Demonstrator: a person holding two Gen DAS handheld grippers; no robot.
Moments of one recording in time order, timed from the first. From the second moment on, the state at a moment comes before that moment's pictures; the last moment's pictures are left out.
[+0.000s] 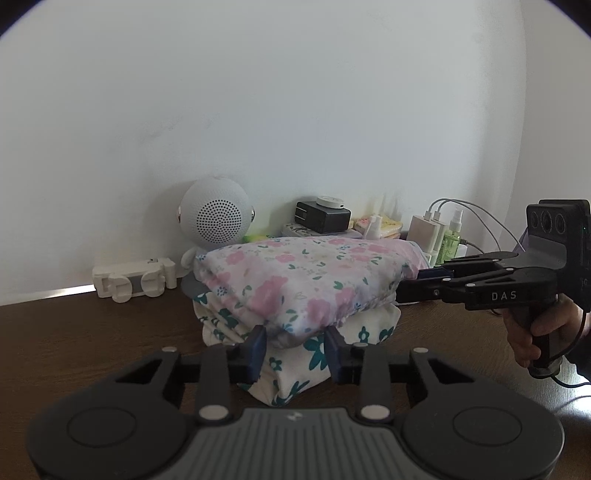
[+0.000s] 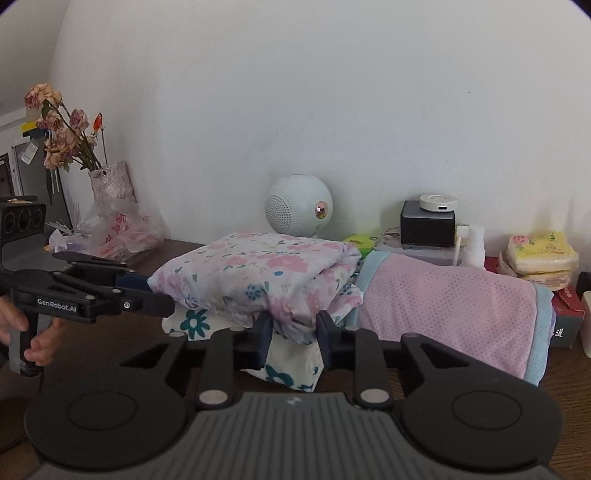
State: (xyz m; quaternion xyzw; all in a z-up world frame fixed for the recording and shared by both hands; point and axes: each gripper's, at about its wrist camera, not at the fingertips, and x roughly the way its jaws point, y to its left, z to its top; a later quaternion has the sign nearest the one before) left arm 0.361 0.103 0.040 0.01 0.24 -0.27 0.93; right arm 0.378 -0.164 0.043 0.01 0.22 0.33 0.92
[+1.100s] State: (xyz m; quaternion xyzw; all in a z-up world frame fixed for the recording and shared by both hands) left arm 0.357 0.119 0.050 0.07 0.28 -0.28 0.92; right arm 0.356 -0.169 0.052 0.01 0.25 0.31 0.92
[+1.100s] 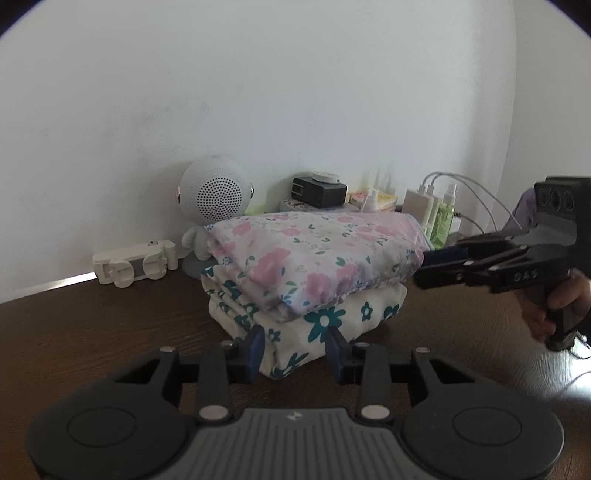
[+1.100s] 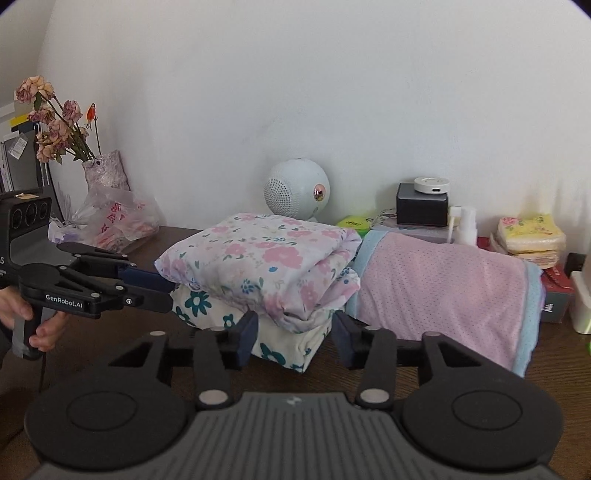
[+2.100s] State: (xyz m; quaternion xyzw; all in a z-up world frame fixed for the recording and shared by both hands) left arm 0.009 0.021 0.029 -0.05 0.31 -0.02 0.95; right arm 0.009 -0.195 0.046 0.00 0.32 0.06 0.95
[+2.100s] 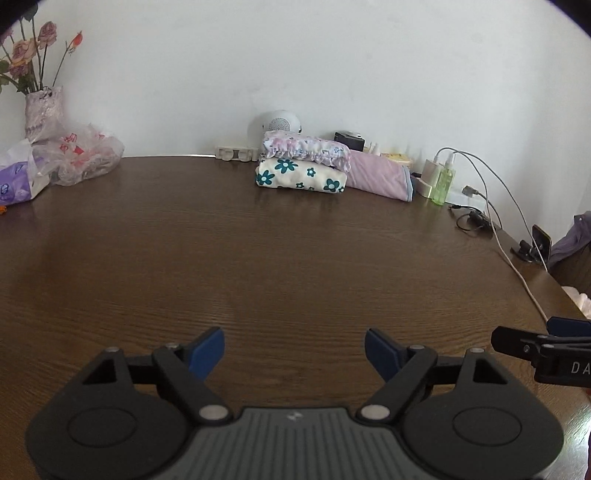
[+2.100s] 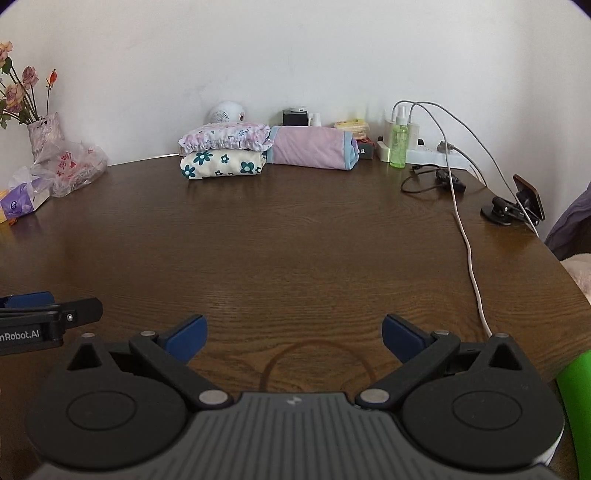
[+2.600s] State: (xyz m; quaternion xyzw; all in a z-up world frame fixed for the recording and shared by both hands) left arm 0.007 0.007 0.010 -0.01 0.33 -0.03 0.94; right arm 0.005 -0.186 0.014 0.00 0.35 0.04 0.94
